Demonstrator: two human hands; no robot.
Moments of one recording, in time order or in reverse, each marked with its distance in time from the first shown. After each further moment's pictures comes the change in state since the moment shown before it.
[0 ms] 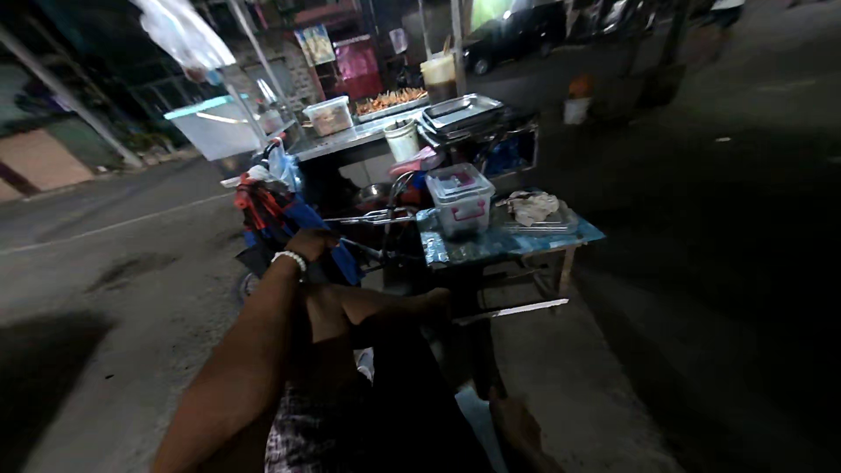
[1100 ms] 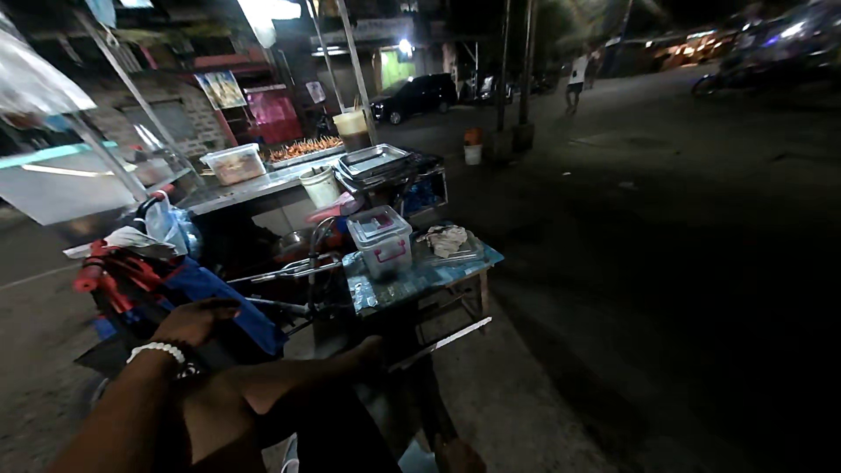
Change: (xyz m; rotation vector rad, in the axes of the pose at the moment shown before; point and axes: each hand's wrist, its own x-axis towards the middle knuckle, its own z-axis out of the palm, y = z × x) left_hand 0.025 -0.016 0.001 -0.054 0.026 -0.022; right_hand -0.003 0.005 -0.007 -0.088 -0.046 -0.109
